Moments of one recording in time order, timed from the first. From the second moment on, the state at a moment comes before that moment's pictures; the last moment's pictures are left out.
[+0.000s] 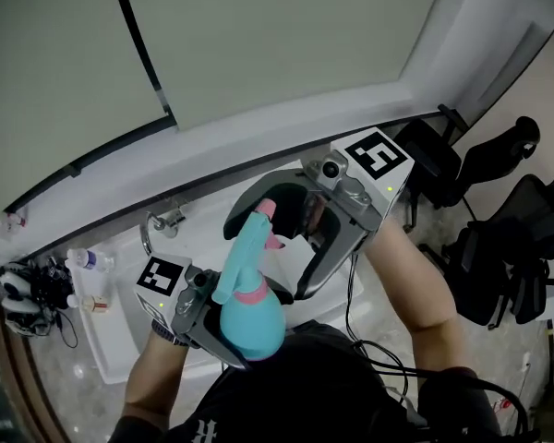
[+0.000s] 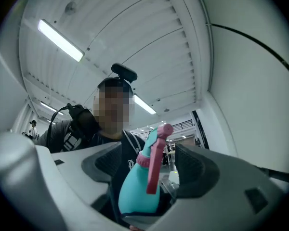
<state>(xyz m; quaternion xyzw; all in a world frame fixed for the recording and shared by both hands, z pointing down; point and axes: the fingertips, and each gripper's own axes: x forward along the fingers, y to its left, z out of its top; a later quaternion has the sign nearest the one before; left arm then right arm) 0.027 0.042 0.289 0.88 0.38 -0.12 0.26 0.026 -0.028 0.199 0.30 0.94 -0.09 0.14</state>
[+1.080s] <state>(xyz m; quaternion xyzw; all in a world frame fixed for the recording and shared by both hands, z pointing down) 0.016 0.085 0.294 0.85 0.45 -0.10 0.26 0.000 0.042 0.206 0.34 0.94 -0.01 0.01</state>
